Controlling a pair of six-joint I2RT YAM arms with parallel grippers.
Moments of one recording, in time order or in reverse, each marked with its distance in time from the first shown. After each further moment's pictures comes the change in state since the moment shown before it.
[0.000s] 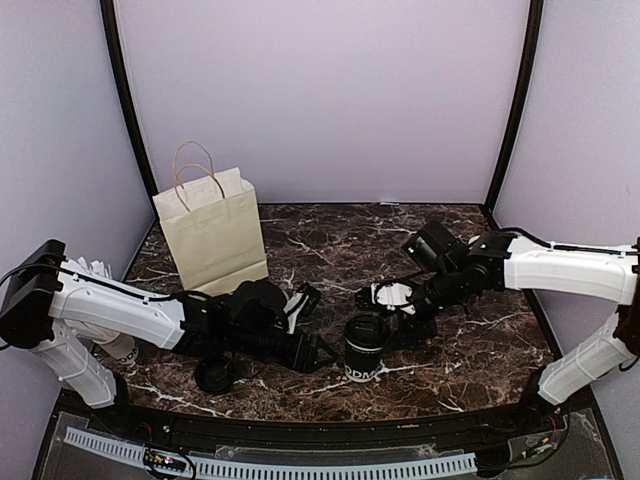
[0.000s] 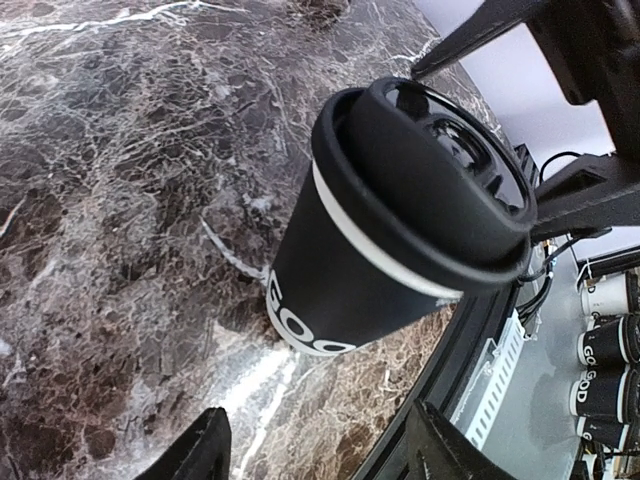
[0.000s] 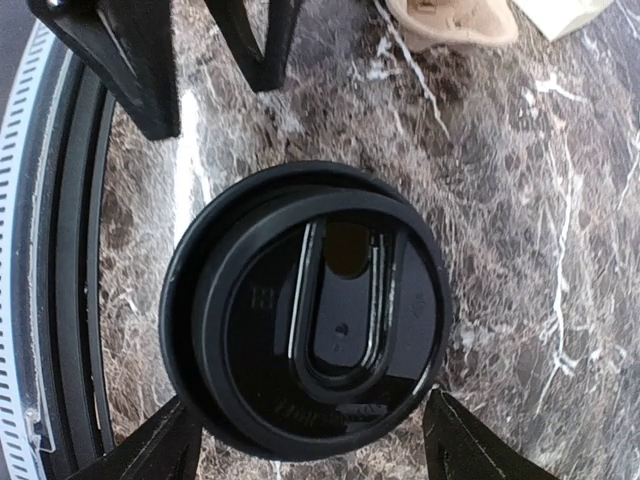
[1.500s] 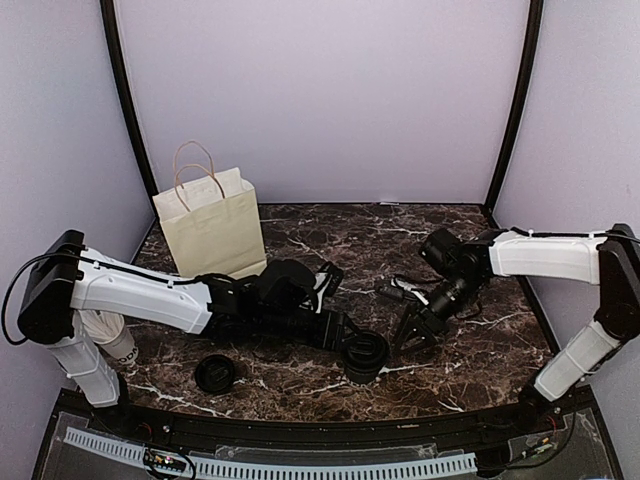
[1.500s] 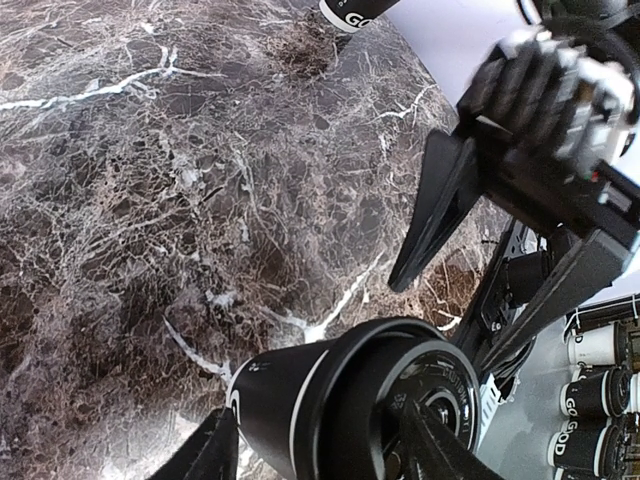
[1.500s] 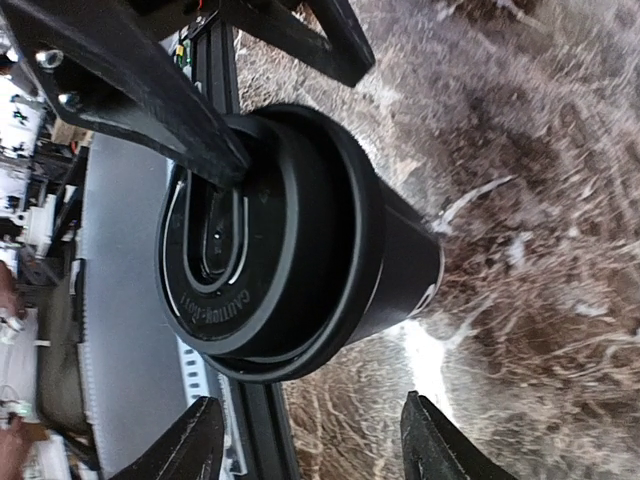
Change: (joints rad) left arm 0.003 0.133 0.228 -0.065 -0.046 -0.035; right arm -0.245 0.123 -0.031 -0.142 -0.528 0.187
